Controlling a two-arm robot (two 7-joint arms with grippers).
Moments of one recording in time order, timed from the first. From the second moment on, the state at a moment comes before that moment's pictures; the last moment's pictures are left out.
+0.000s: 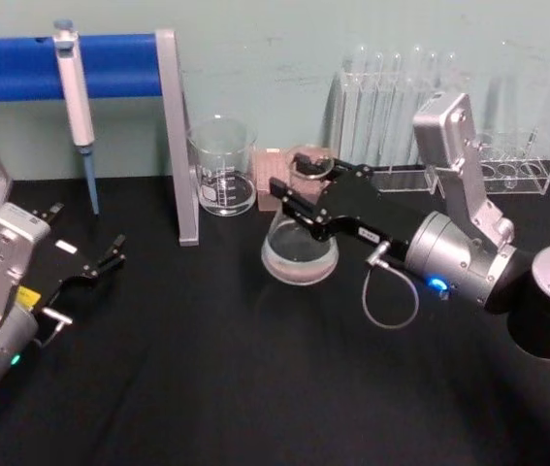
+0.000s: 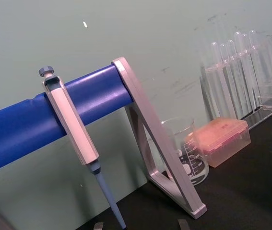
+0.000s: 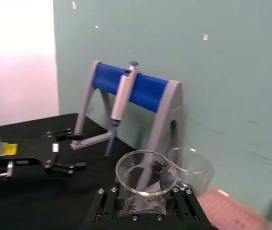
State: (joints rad) left arm -0.20 0.60 0.45 -1.41 -0.25 -0.12 0.03; right arm 0.37 0.42 -0.49 -1.54 0.41 0.05 0.44
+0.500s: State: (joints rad) left arm -0.20 0.60 0.45 -1.41 -0.25 -0.12 0.03; right arm 0.36 0.40 -0.41 -1.51 0.39 0.05 0.39
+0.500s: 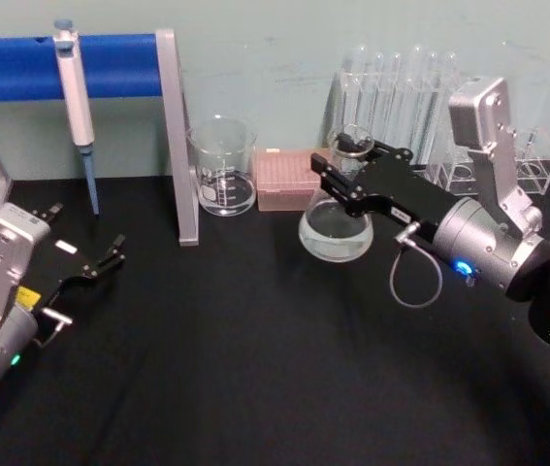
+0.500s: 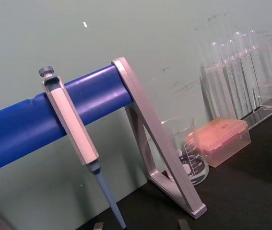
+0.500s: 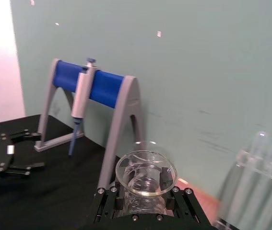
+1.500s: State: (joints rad) left arm -0.20 0.60 0.45 -1.41 -0.25 -0.12 0.03; right arm 0.32 0.39 -0.32 -1.52 0.35 0.08 0.37
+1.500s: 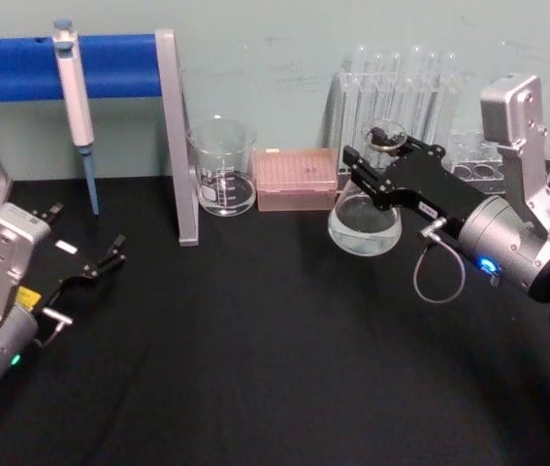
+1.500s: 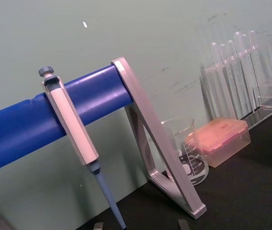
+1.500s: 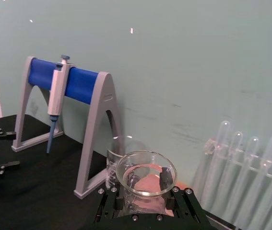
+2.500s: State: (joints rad) left arm -0.20 0.60 0.45 -1.41 -0.25 -0.12 0.03; right arm 0.30 0.42 -0.46 -1.62 0.38 0.08 0.50
